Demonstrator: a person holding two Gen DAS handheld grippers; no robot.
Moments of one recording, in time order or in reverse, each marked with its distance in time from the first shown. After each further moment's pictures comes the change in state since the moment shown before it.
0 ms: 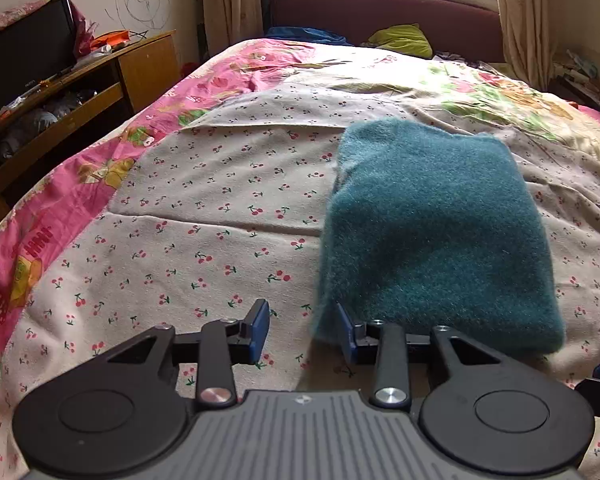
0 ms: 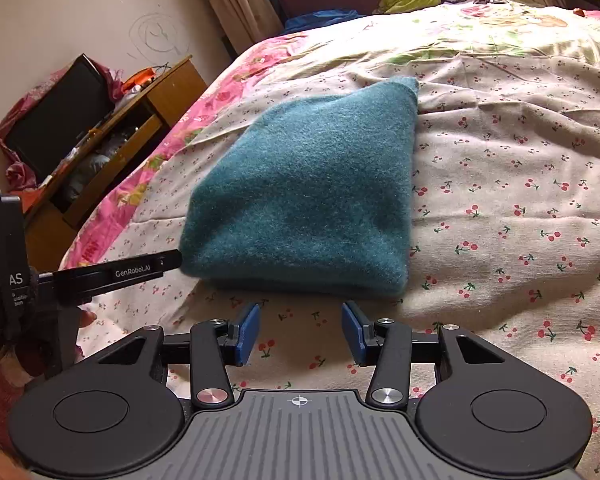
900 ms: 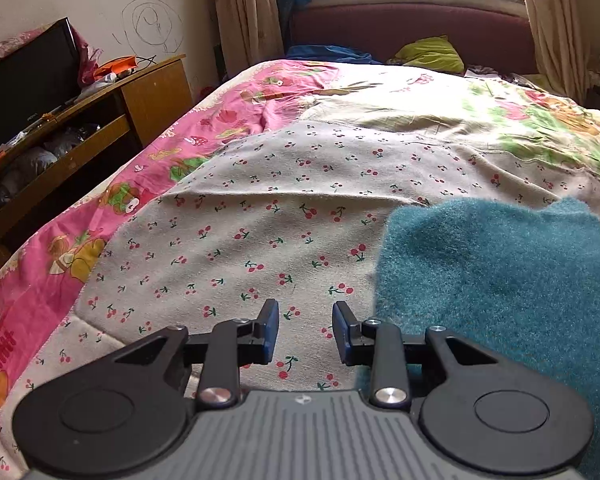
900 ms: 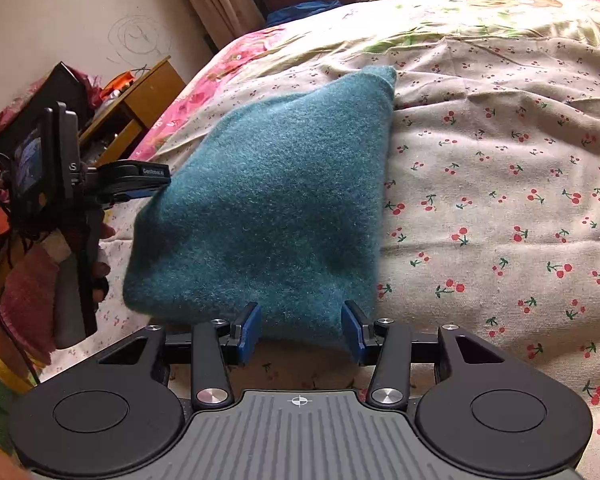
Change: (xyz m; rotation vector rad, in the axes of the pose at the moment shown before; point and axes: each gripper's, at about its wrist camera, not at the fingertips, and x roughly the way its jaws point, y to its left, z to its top) left arm 0.113 -0.009 0.098 0.022 -0.076 0.134; right arm 0.054 -0.044 0.027 0.054 0.056 -0.007
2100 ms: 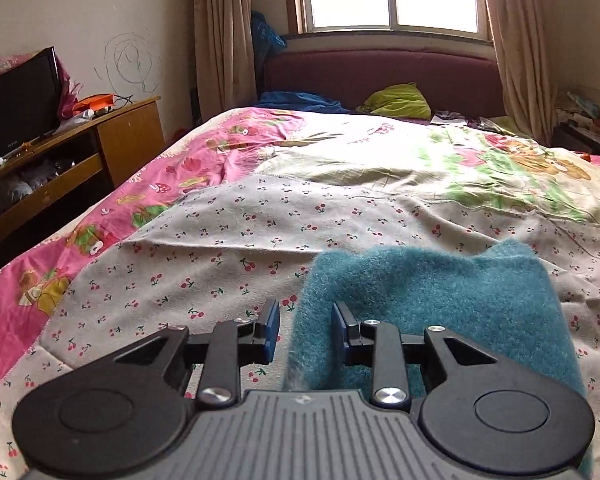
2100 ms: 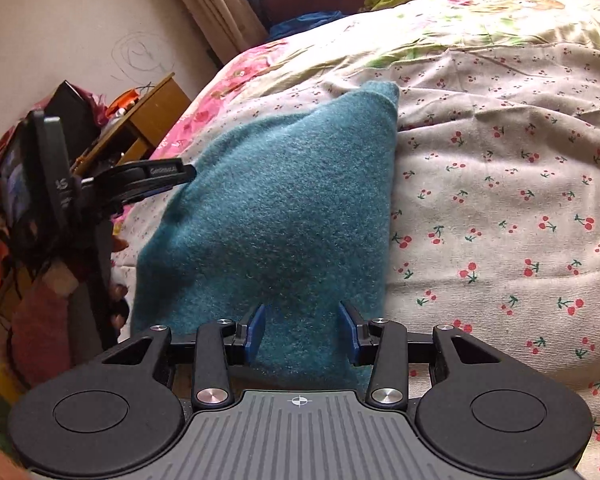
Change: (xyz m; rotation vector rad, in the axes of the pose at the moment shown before) left arm -0.005 -0.036 0.014 -0.017 -0.122 -0.085; right arm 0.014 -0.004 0.023 0.000 -0.051 0.024
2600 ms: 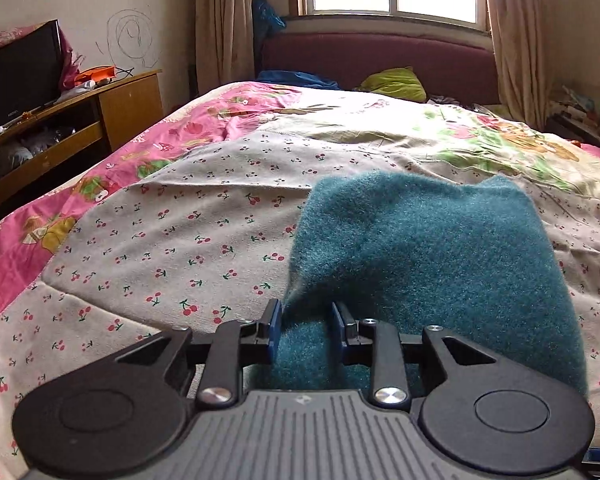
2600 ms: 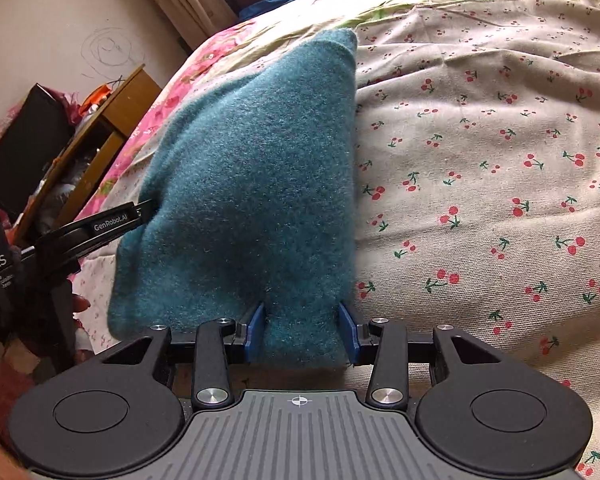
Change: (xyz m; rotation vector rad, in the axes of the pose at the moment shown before) left arm -0.035 0.013 -0.056 -0.020 0.026 -0.042; right arm 0.007 -0.021 -0.017 0.095 0.051 -0.013
